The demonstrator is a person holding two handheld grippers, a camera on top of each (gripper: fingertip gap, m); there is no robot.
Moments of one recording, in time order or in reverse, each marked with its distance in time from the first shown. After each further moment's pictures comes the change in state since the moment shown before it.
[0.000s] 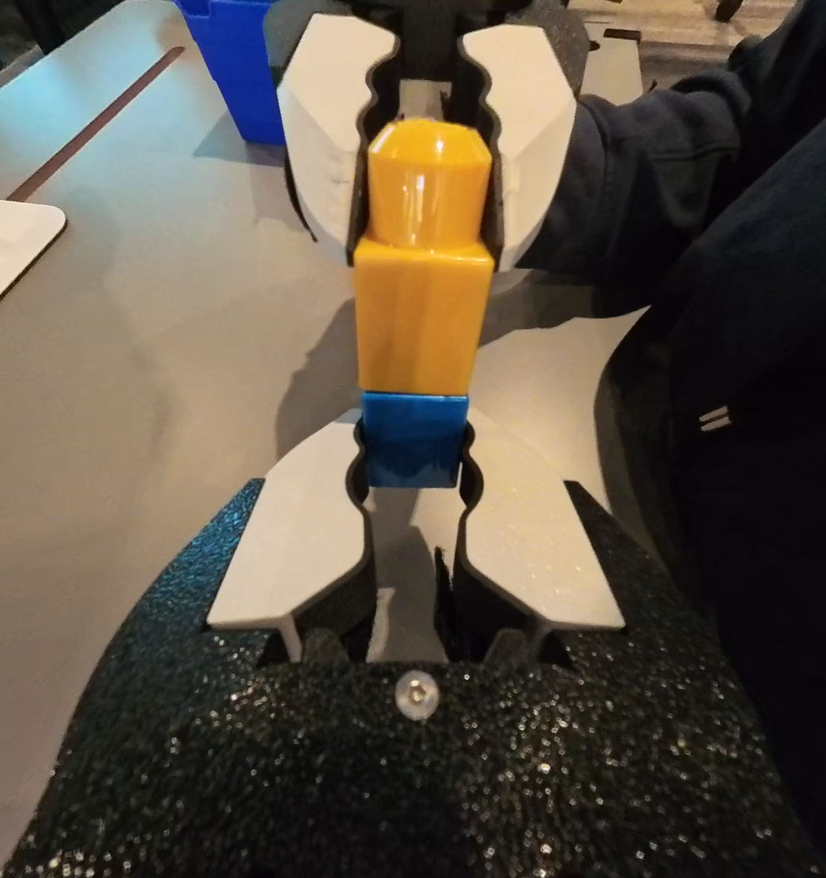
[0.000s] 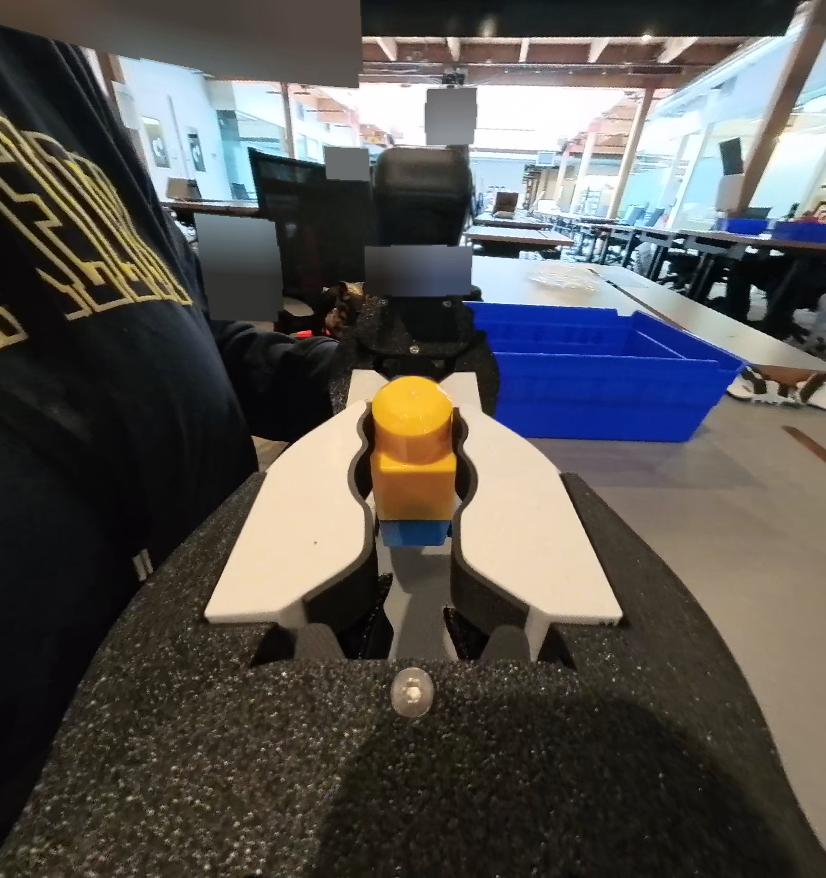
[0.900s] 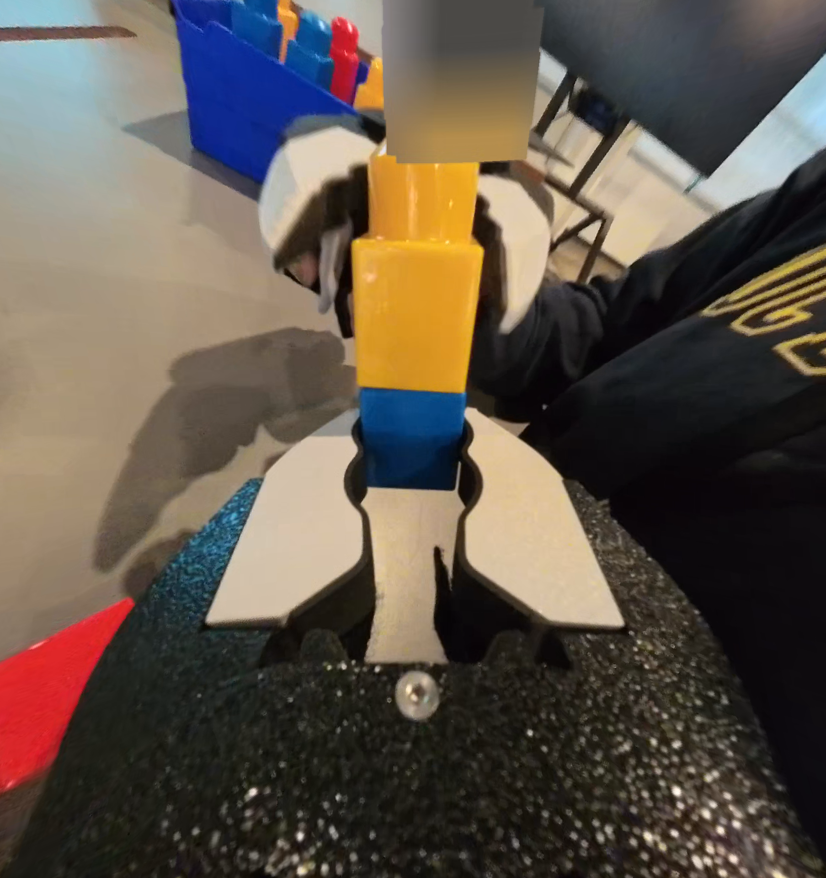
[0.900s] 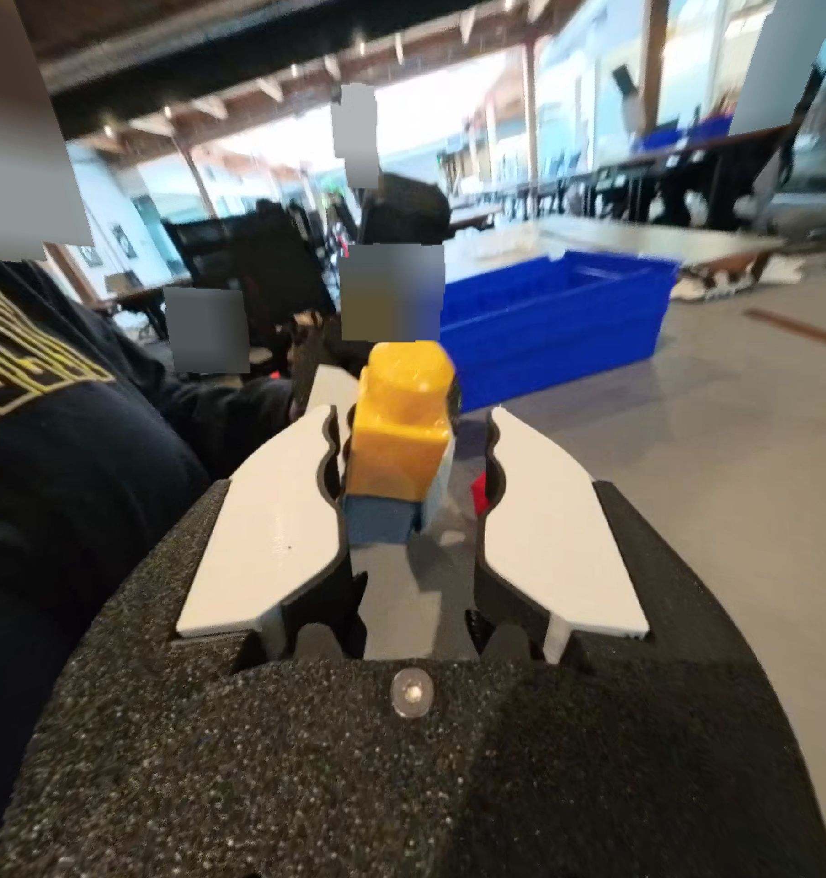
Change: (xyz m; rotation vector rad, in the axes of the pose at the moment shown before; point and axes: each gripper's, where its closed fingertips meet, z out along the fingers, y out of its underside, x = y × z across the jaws) left arm 0.003 -0.015 0.003 0.191 0.232 -0.386; right arm 0.032 0.012 -0.004 0.012 0.170 0.271
